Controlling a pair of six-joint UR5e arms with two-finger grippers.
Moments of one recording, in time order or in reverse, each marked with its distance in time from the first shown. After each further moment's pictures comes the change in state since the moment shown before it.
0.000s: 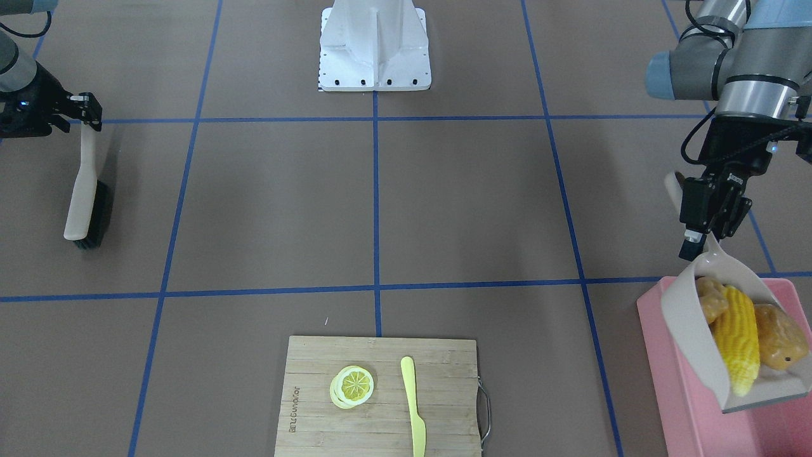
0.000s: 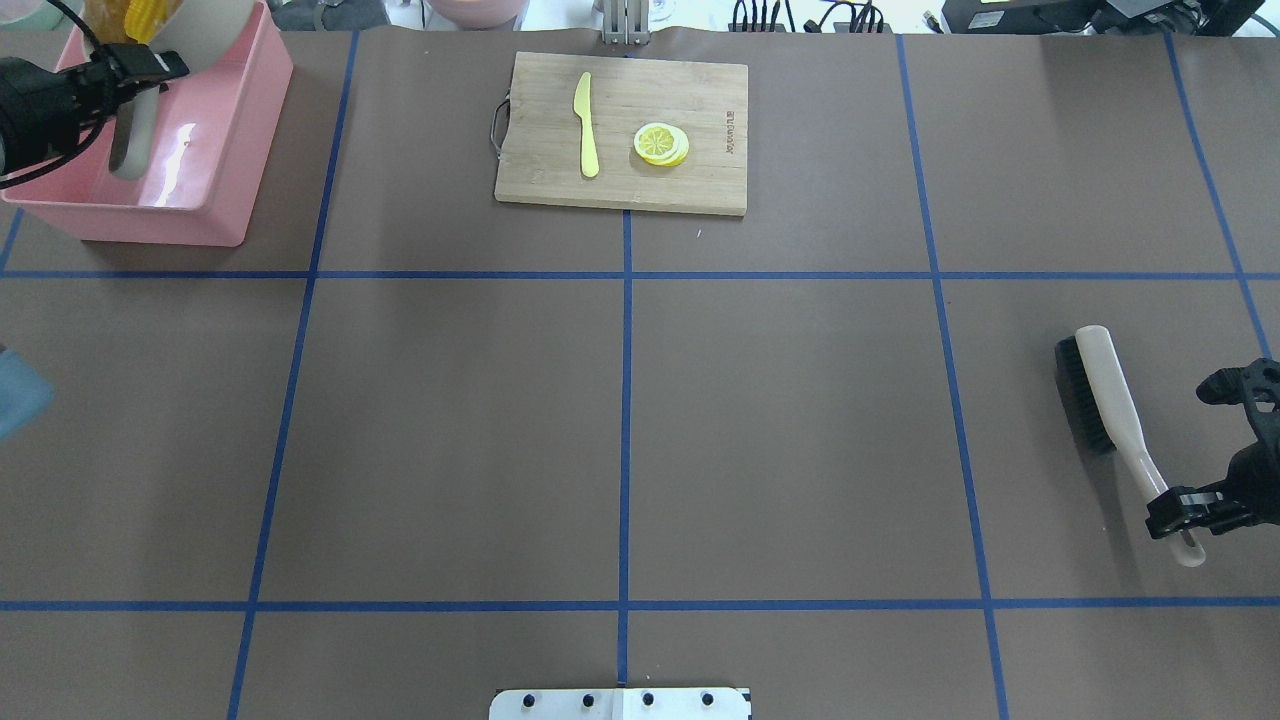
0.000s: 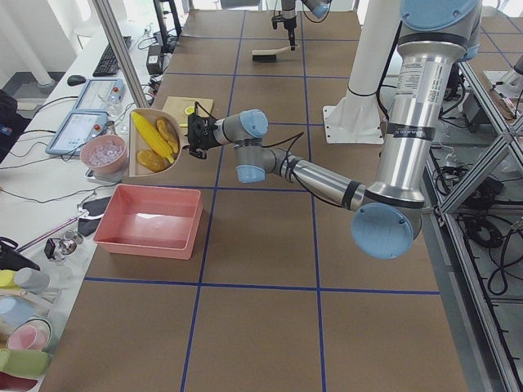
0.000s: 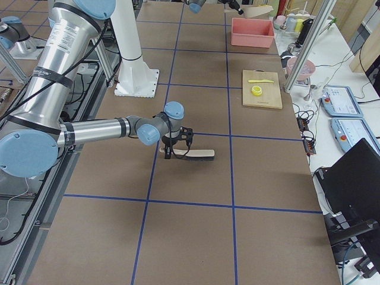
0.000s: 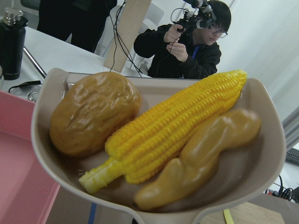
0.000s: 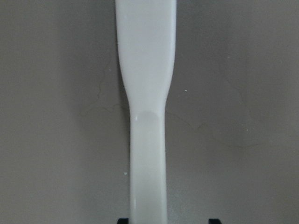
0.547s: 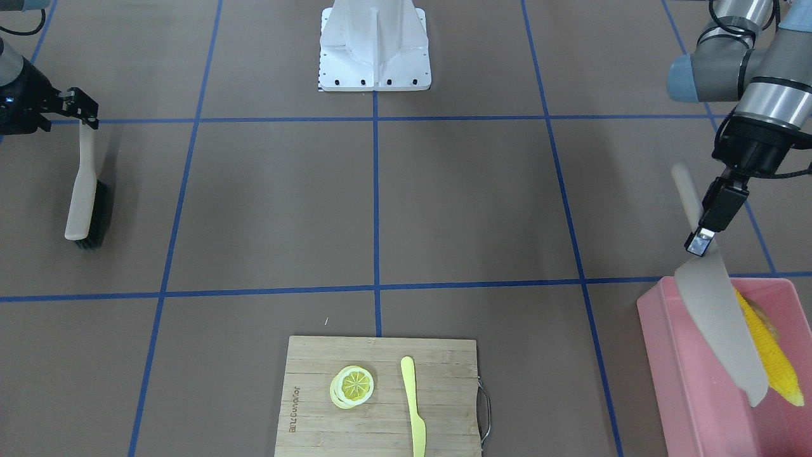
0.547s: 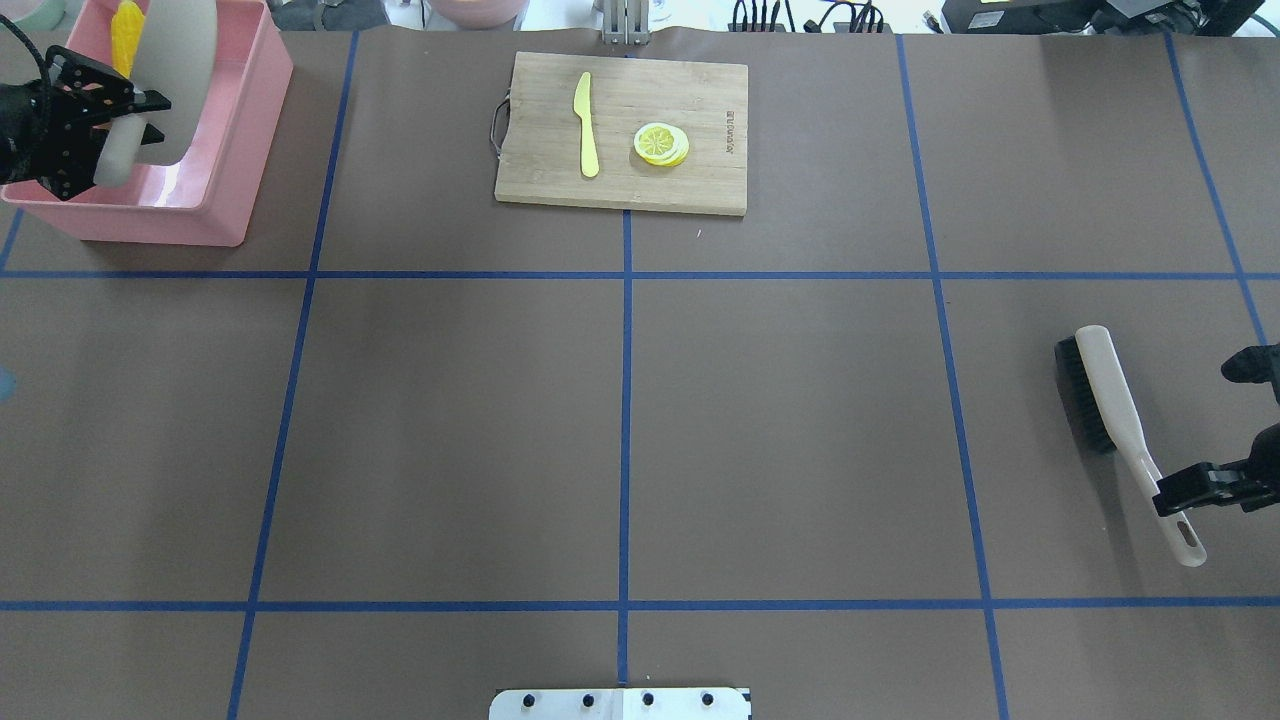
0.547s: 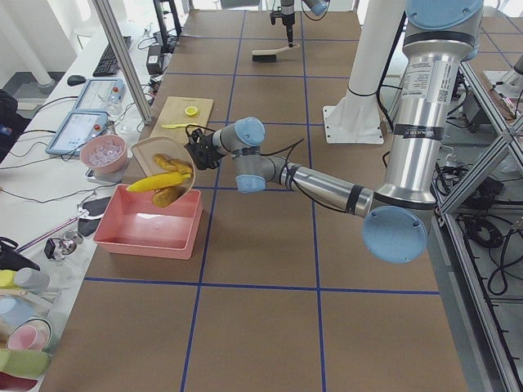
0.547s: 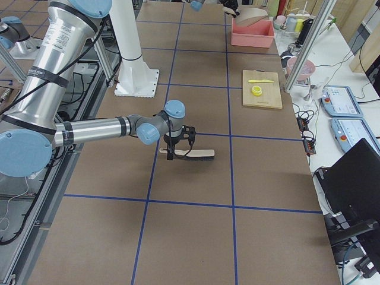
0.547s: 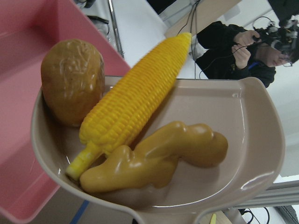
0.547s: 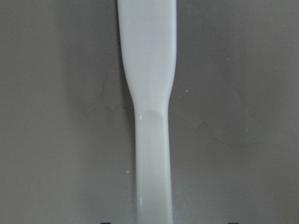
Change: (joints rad) left arm -0.048 0.019 0.024 -0.004 -0.210 -0.519; right arm 0.099 0.001 0.008 -0.013 0.015 -0.069
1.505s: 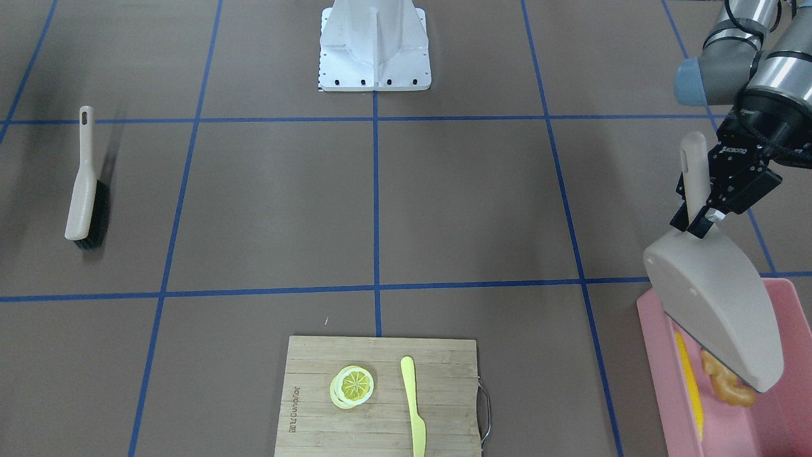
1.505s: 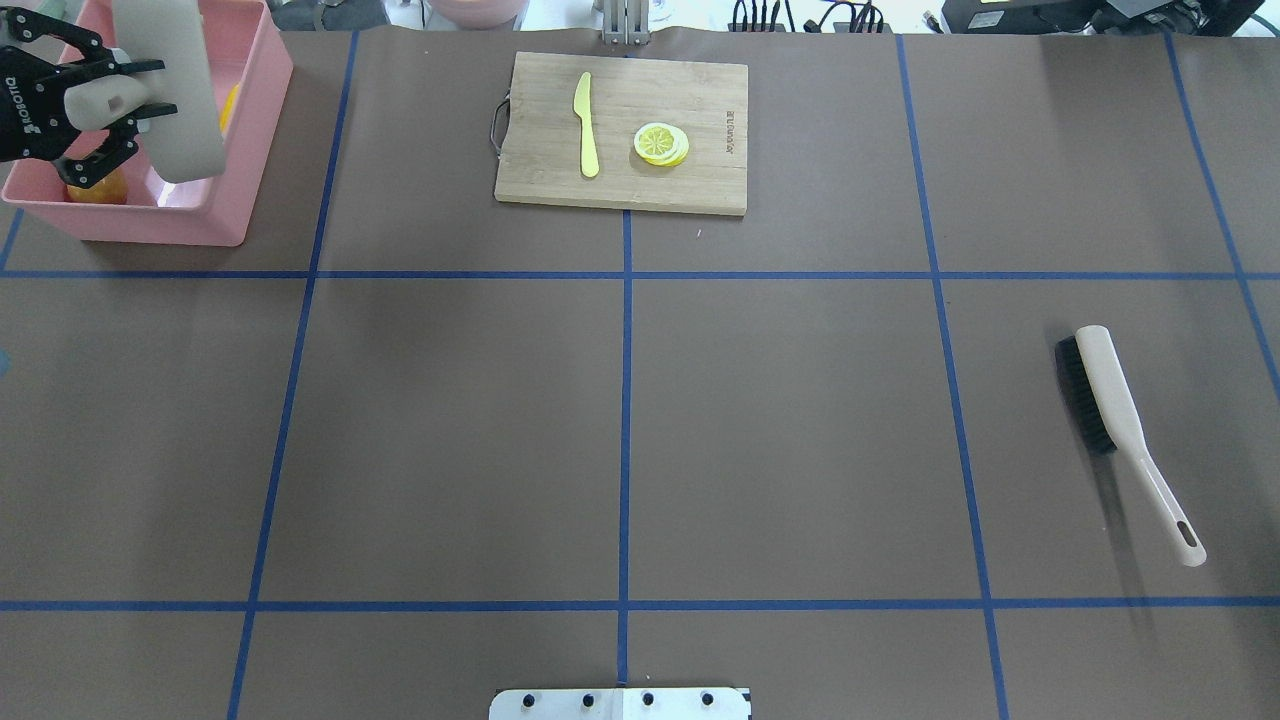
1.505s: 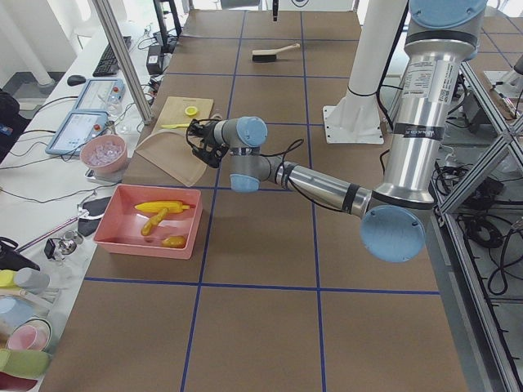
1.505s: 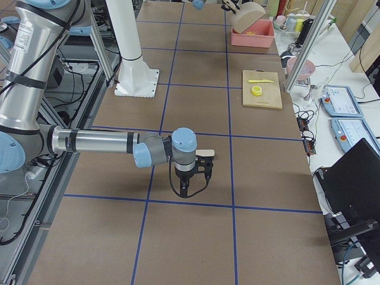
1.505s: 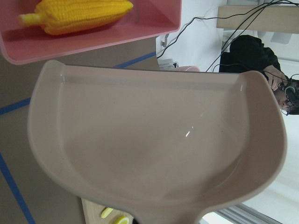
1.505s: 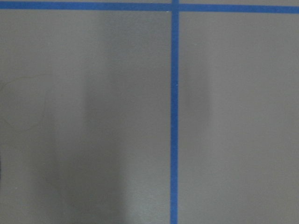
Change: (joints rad) left arm -0.032 -0.020 0.018 -0.198 -0.047 -0.508; right arm 0.533 0.061 -0.185 -0.169 0.058 -0.522
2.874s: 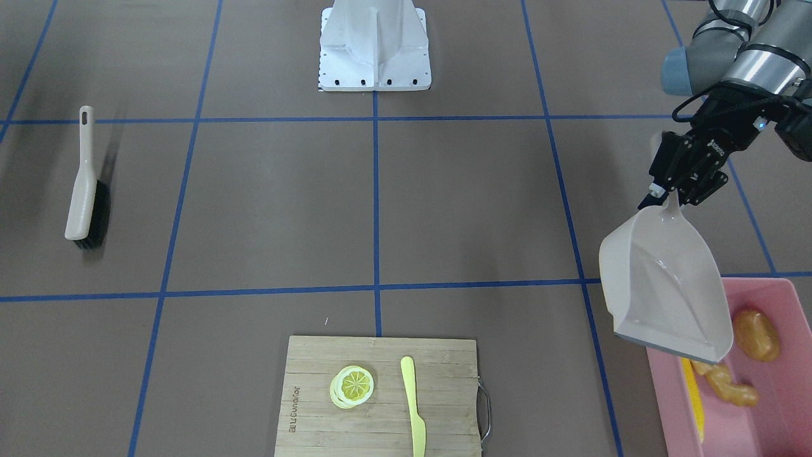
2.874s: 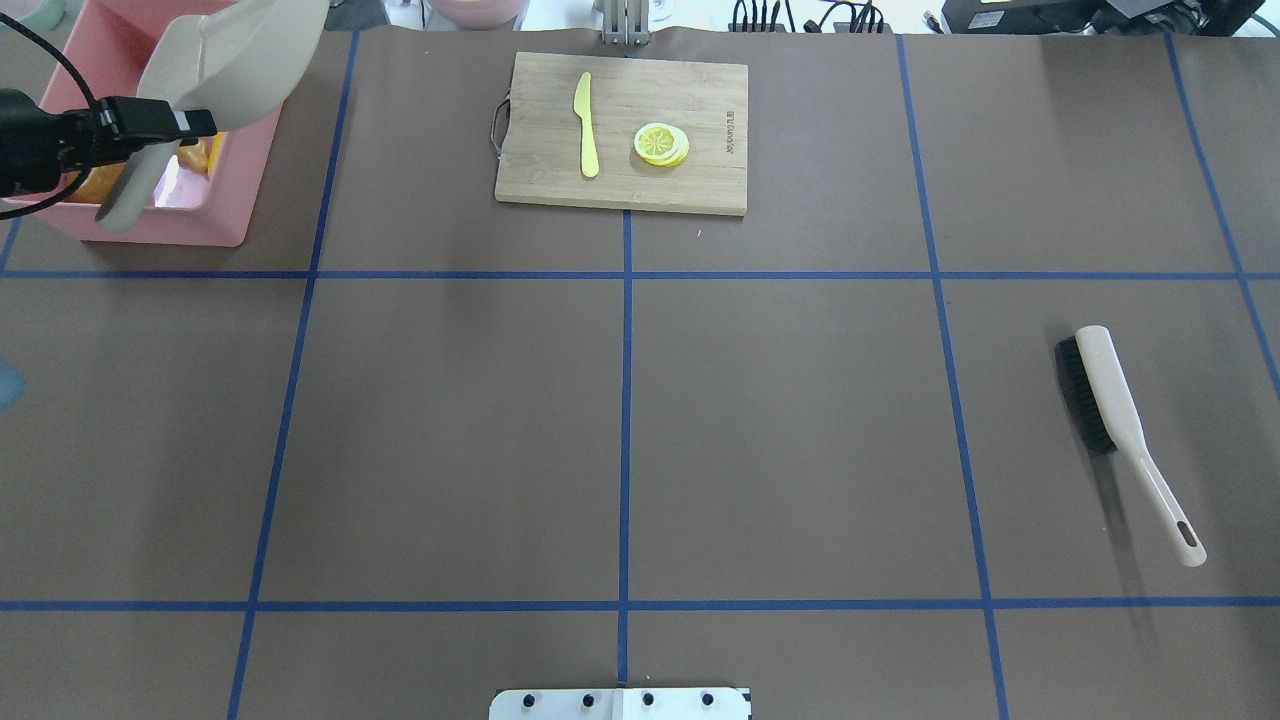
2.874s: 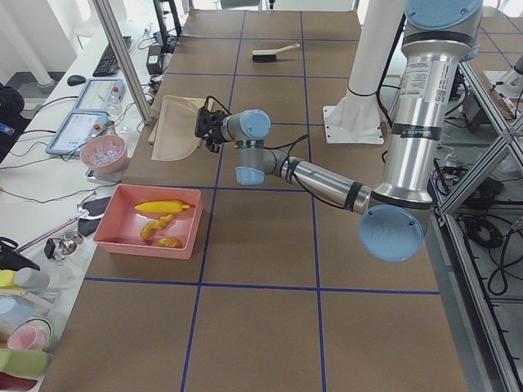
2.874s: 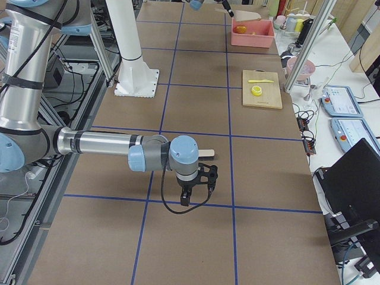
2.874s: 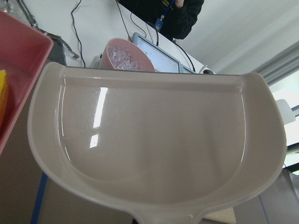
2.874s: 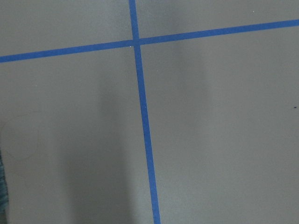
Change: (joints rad) left arm 0.056 0.015 -0.067 0.095 -0.053 1.295; right arm 0.145 0.062 -0.025 -0.116 0.079 -0.042
